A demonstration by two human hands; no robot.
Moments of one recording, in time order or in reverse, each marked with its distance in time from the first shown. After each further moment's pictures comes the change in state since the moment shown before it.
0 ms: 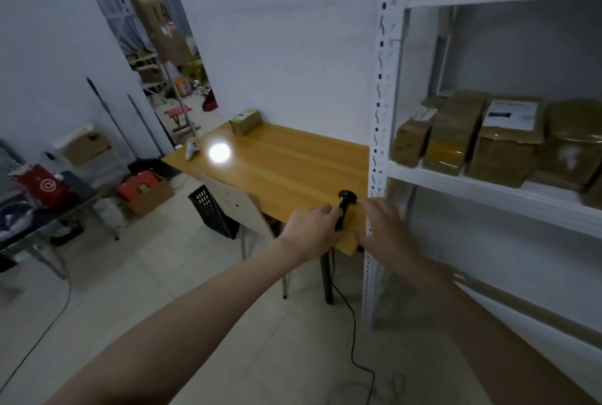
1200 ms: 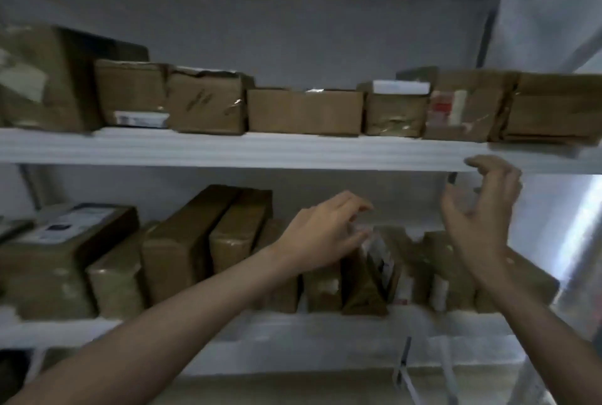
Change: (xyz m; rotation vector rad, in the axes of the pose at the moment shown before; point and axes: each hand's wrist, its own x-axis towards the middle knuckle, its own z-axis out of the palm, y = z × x) left_hand 0.150 0.829 -0.264 -0.523 0.585 0.928; right_hand -0.435 0.513 -0.660 -0.302 1.280 0.160
